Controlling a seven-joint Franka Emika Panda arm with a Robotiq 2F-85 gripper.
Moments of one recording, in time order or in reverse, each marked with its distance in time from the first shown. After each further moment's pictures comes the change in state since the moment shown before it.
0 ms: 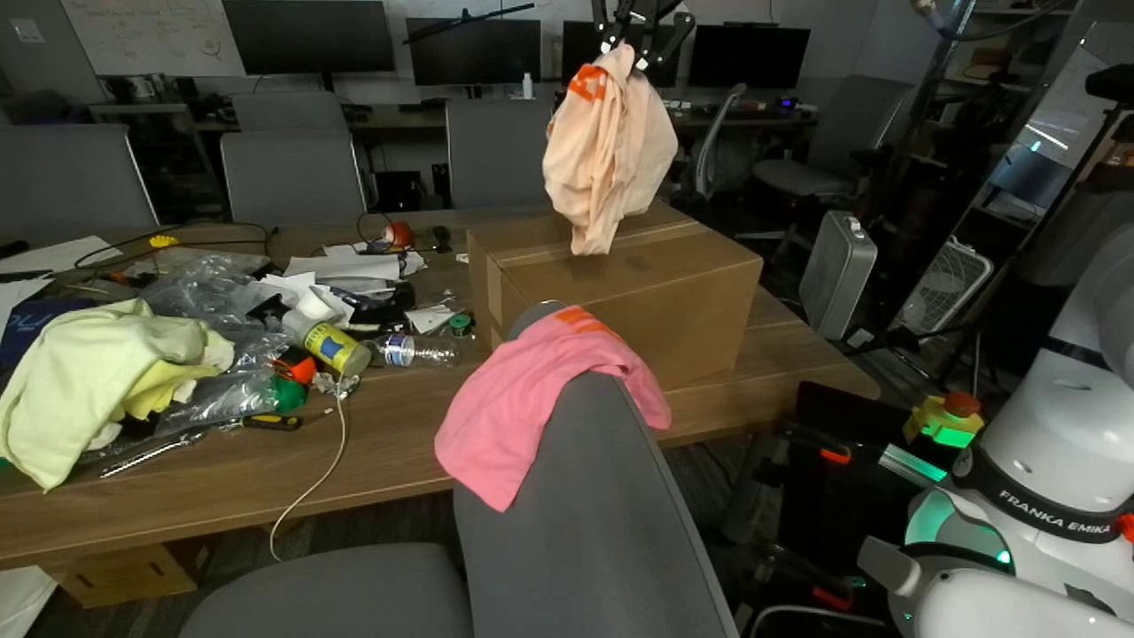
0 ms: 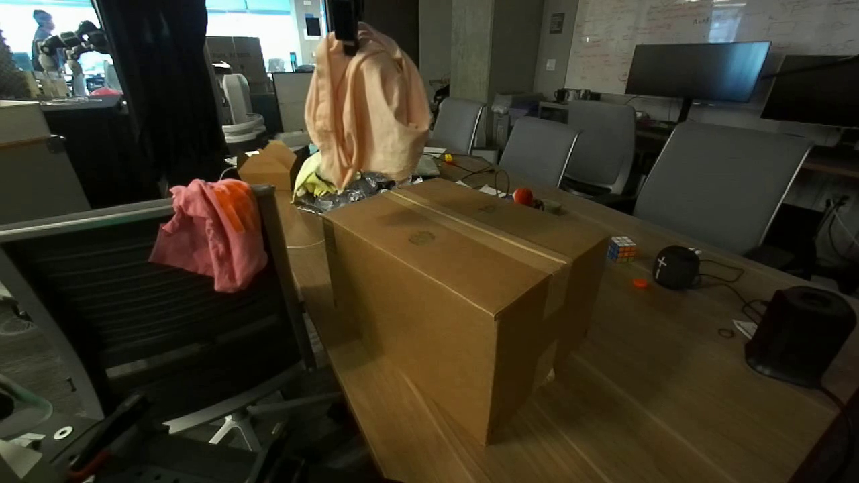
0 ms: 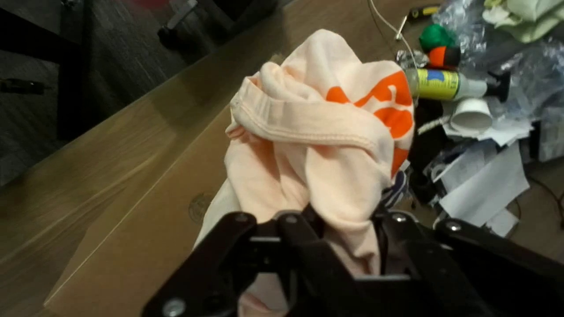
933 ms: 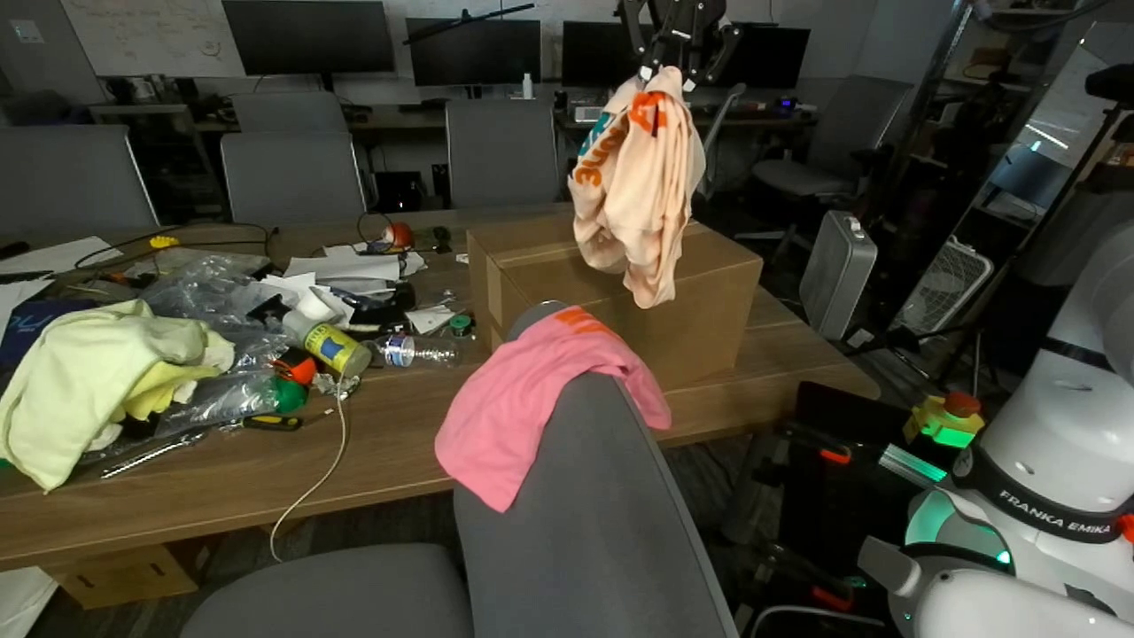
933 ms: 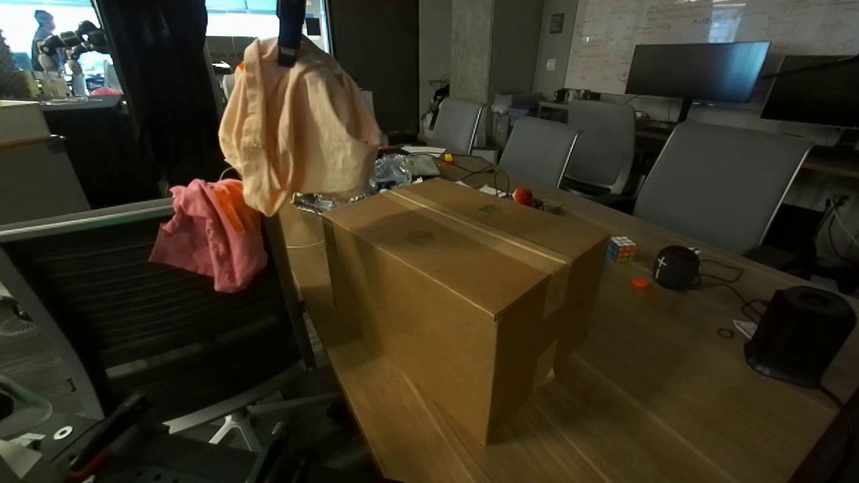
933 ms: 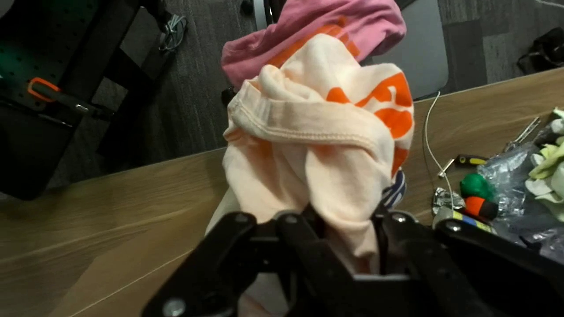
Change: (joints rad) arm 0.032 -0.105 0.007 -0.097 0.080 -0.230 -0.294
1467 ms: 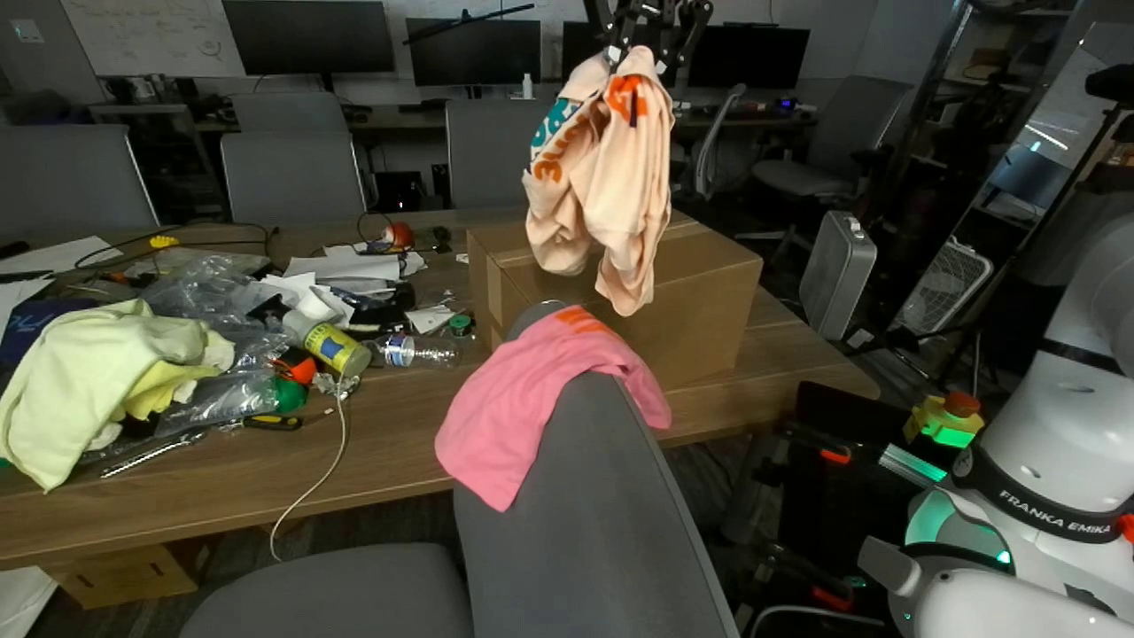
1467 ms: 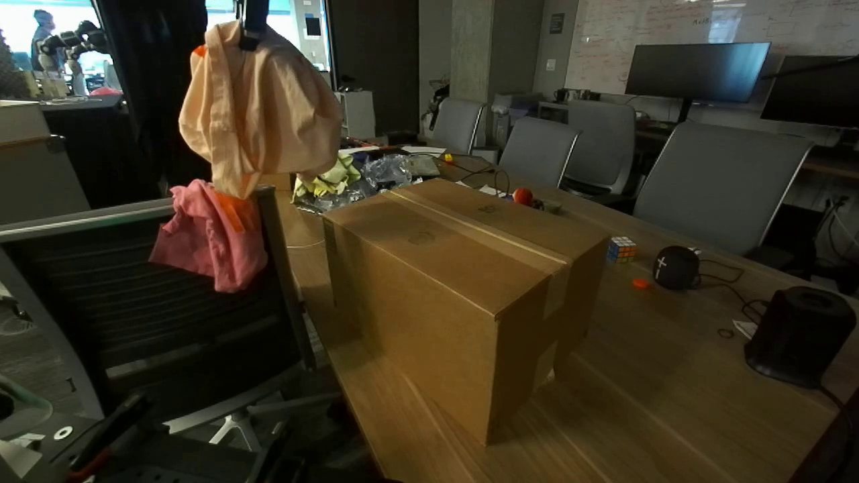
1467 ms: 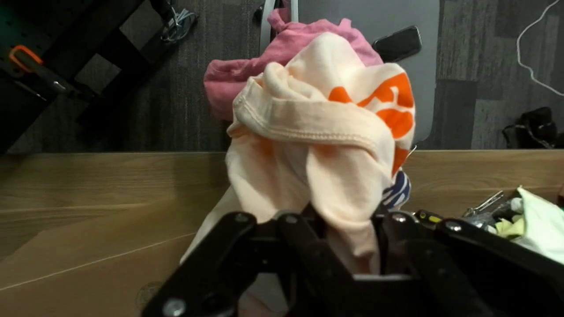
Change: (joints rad) arm 0.089 0.038 0.048 0.091 -0.003 -0.048 -0.095
